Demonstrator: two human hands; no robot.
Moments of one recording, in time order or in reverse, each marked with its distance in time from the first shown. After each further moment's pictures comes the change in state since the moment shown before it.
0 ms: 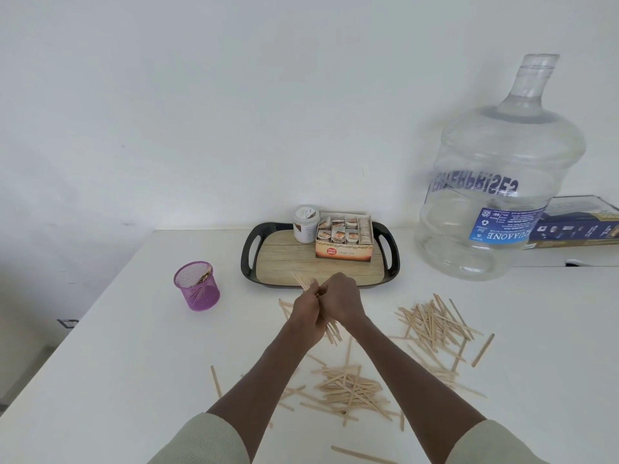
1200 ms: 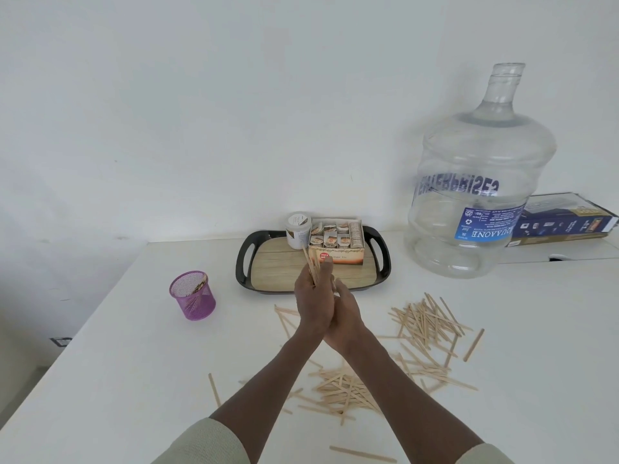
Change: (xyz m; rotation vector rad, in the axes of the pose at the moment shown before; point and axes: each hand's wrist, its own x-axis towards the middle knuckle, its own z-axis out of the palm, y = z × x) left_hand -0.040 0.000 0.046 0.563 0.154 0.736; right_hand -0.035 0.003 0.001 1.877 -0.320 0.432
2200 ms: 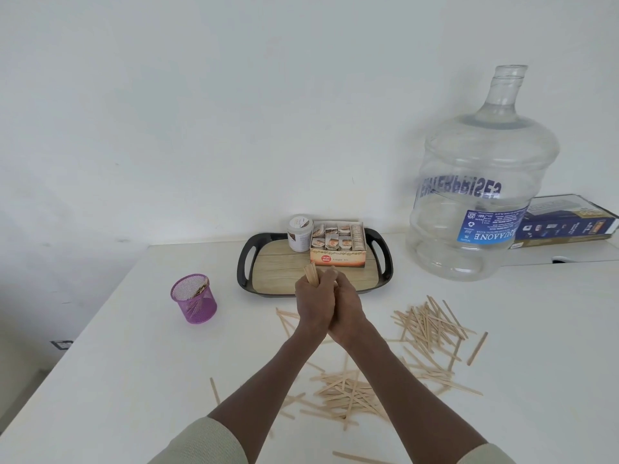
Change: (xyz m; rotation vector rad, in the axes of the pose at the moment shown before) left_hand 0.005 0.005 -0.001 0.032 0.032 -0.154; right_hand -0.002 -0.010 0.020 -0.274 0.013 -0.101
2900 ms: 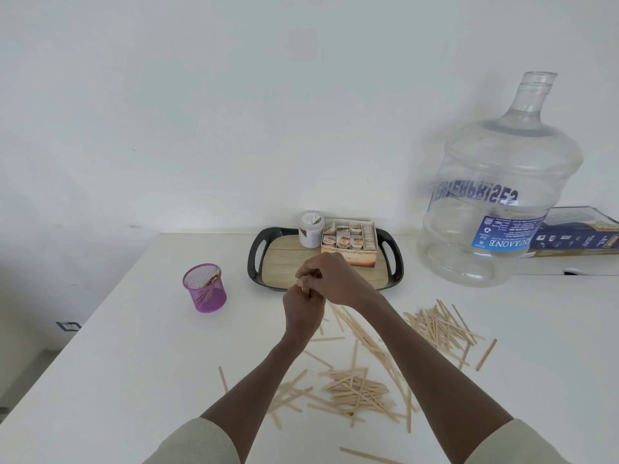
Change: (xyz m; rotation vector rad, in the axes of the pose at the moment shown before) left_hand 0.022 -0.036 -0.051 0.263 0.009 0.135; right_hand -0.005 -0.033 0.052 -1.678 -0.287 -0.575
